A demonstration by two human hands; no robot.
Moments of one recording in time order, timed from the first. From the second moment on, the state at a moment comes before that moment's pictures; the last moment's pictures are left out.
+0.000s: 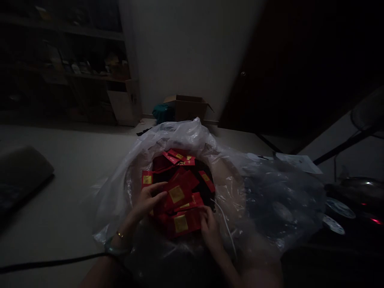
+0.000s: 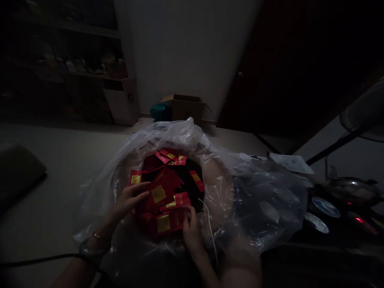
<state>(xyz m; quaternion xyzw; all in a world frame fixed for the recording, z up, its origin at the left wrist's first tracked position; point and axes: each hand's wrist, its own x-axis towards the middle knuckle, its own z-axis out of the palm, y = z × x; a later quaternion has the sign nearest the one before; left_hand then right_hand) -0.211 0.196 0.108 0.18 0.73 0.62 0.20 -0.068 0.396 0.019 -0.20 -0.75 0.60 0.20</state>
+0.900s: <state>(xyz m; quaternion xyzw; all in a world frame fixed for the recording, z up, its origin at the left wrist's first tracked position) -0.202 0.212 0.109 0.31 0.77 0.49 0.27 -0.082 0.393 0.020 -0.22 -0.62 0.74 0.16</state>
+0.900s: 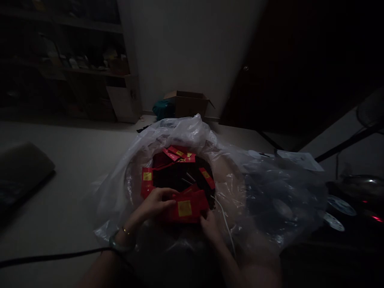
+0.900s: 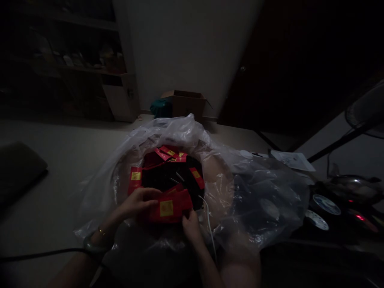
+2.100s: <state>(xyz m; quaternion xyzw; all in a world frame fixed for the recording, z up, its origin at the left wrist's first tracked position) -0.195 0.223 0.121 0.34 0.83 0.41 0.14 -0.083 0.379 0.052 -0.26 -0.49 0.83 0.10</state>
